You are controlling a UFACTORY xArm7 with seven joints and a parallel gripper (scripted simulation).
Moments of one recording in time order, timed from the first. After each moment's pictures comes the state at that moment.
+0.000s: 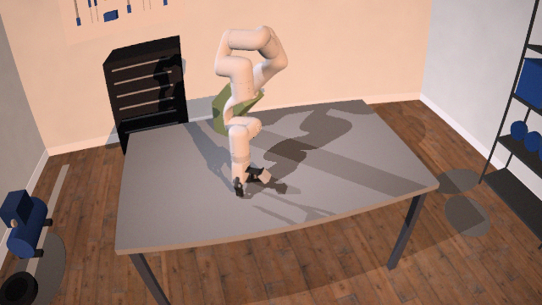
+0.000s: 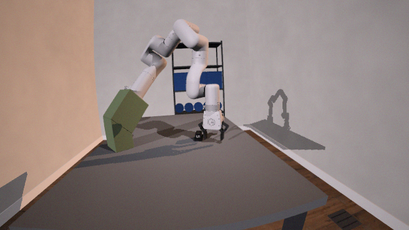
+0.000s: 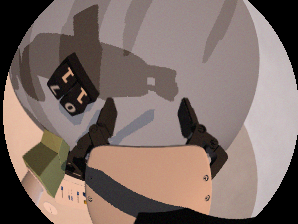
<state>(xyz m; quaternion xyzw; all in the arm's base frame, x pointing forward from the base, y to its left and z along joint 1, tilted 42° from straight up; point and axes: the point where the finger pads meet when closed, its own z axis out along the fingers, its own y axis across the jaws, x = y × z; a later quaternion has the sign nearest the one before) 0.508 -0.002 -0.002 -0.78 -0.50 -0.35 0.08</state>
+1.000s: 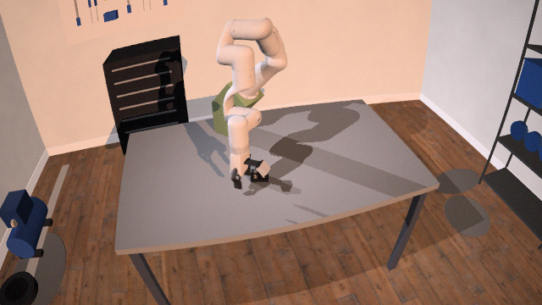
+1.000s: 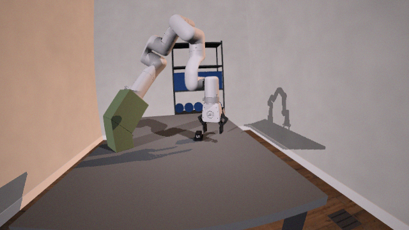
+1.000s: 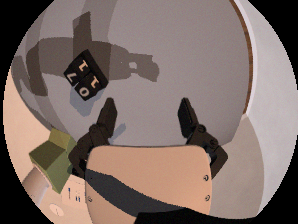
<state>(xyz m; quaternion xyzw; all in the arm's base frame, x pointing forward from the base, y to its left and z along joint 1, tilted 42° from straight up) 0.487 -0.021 0.026 -0.80 -0.47 -0.35 0.10</state>
